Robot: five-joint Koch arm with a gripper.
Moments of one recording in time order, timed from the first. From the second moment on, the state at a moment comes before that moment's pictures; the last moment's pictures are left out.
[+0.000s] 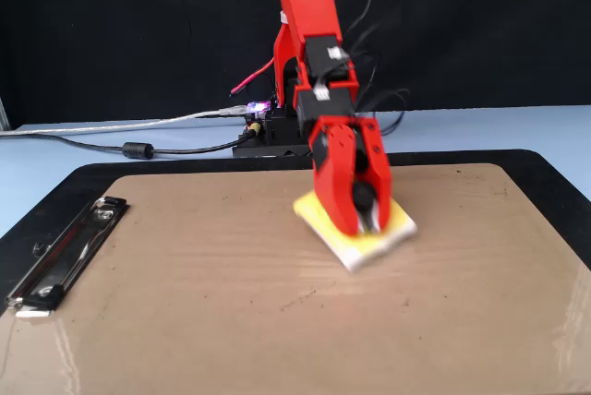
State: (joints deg) arm -16.8 74.3 109.1 0.2 -79.3
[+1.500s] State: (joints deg) arm -7.1 99.3 137.2 1.5 -75.9
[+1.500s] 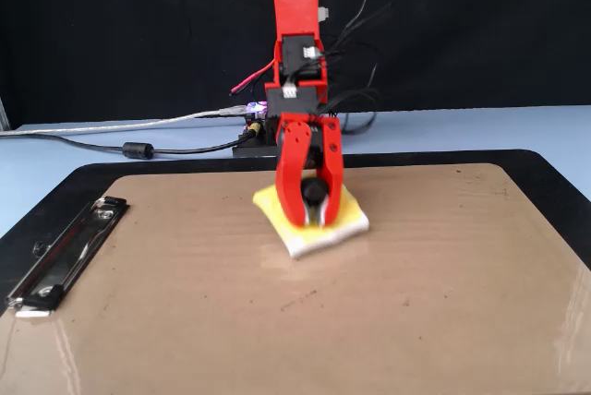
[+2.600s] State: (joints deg) arm 0.0 65.3 100.3 -4.6 -70.6
